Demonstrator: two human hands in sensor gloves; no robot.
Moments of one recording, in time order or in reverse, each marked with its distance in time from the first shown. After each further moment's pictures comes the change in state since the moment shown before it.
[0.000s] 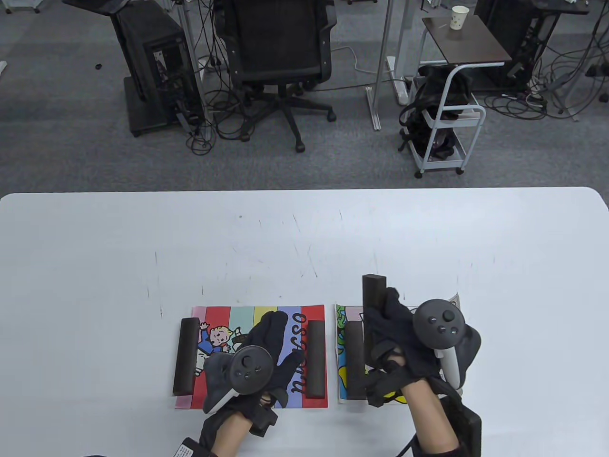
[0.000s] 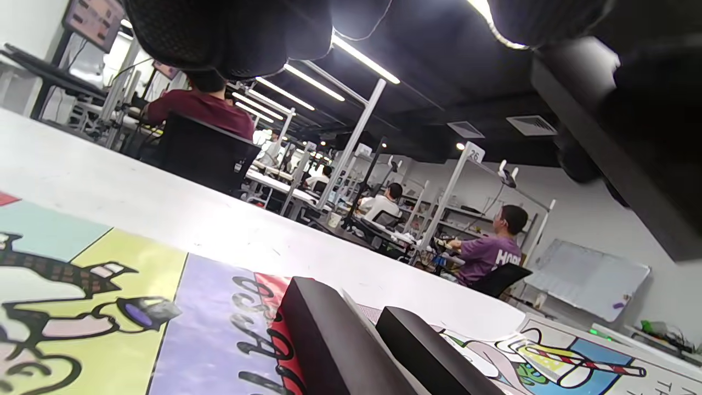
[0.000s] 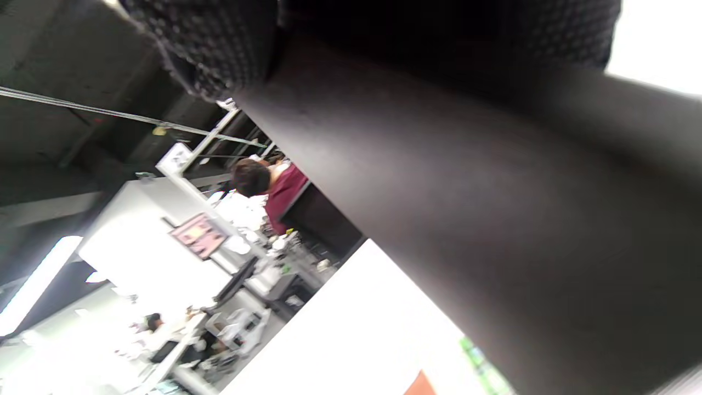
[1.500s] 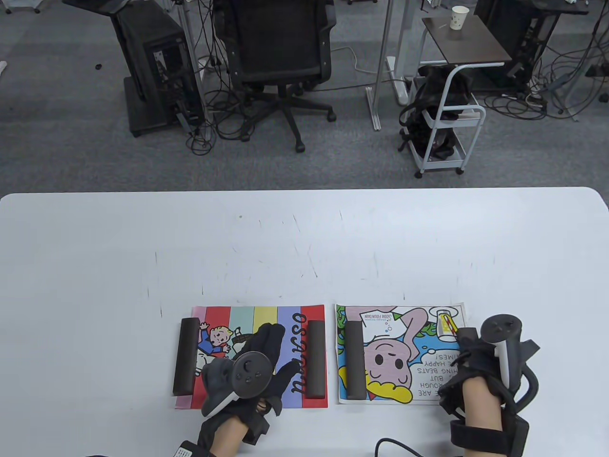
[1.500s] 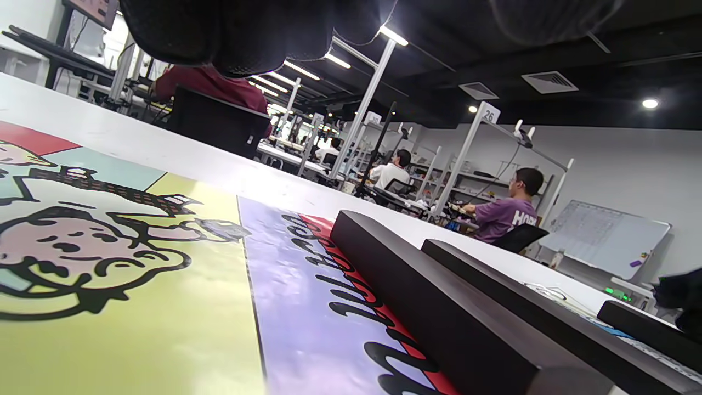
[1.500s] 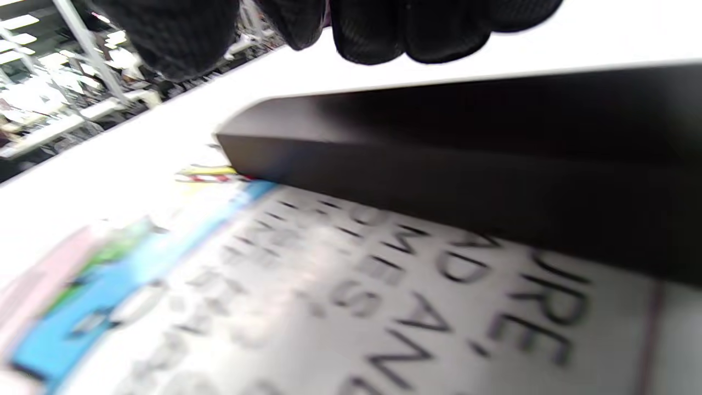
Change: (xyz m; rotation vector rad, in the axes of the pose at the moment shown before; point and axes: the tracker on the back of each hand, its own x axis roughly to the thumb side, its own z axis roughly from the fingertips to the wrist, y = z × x) left_hand -0.016 -0.022 0.007 -0.085 0.014 -0.063; right_hand -0.157 -0.036 -0.028 -0.093 0.623 0.417
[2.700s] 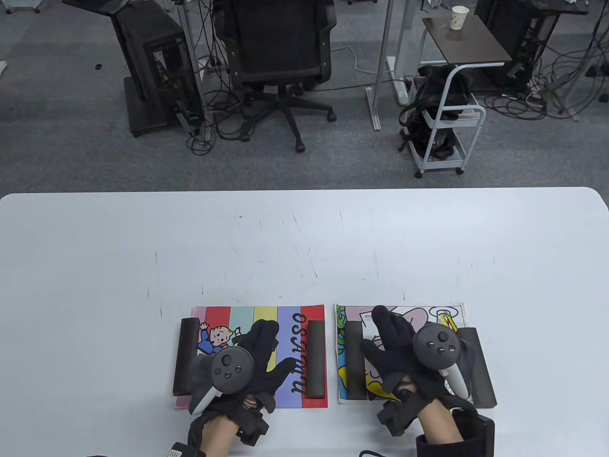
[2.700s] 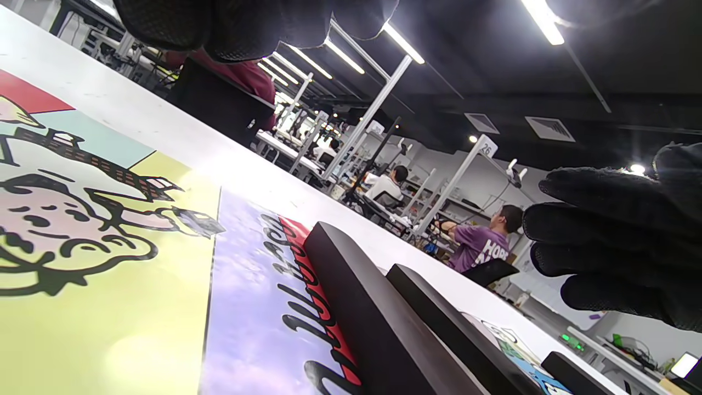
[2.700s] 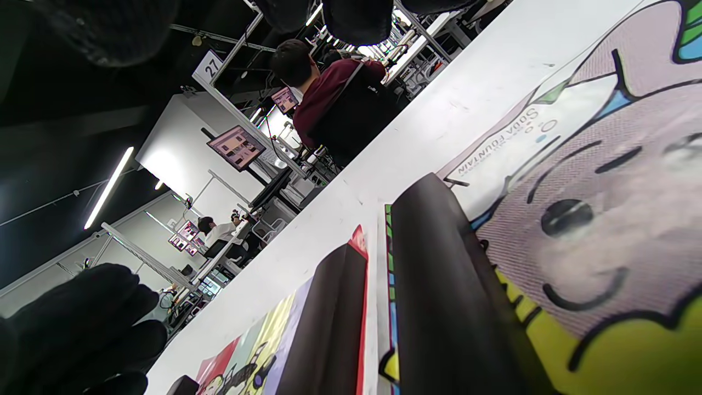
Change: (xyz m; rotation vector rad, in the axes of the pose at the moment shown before) left_hand -0.016 0.008 0.002 -0.009 0.013 0.189; right_hand 0.075 0.037 0.098 0.350 -0.835 -0.354
